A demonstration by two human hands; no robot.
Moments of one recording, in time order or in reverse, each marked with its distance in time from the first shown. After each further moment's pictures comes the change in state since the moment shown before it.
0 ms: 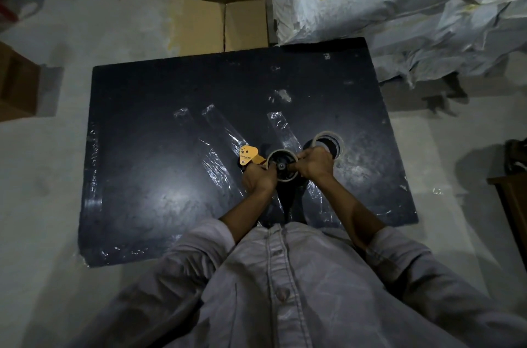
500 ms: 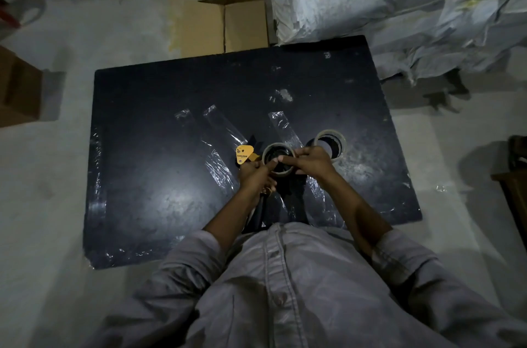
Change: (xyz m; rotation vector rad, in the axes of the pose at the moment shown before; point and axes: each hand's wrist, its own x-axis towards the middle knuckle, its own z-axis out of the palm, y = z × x) left_hand -0.008 0.001 -0.041 -0.476 -0.362 -0.017; right_hand -0.014 -0.006 -0.004 0.461 -0.223 -0.011
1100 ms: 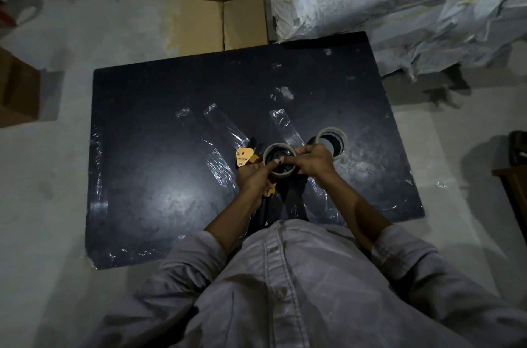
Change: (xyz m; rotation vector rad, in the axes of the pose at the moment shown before) left_hand -0.011 -0.003 -0.004 -0.007 0.091 -0.041; right_hand -0.002 -0.004 0.008 -0.114 0.124 0.048
